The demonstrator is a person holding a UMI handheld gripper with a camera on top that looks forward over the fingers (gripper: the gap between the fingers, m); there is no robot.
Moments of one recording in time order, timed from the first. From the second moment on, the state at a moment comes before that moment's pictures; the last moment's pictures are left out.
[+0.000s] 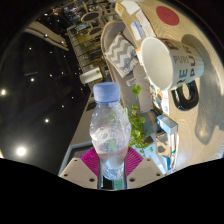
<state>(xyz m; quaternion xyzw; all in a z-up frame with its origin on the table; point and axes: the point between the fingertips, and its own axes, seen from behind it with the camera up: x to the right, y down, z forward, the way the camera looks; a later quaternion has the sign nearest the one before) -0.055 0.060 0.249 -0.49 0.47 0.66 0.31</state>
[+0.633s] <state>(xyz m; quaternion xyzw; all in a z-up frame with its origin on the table) -0.030 0.060 0.259 -0.60 0.39 0.61 0.33</state>
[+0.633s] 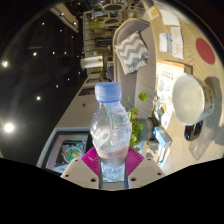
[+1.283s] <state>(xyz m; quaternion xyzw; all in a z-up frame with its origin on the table) 0.235 0.074 0.192 -0.81 0.05 0.01 0.58</state>
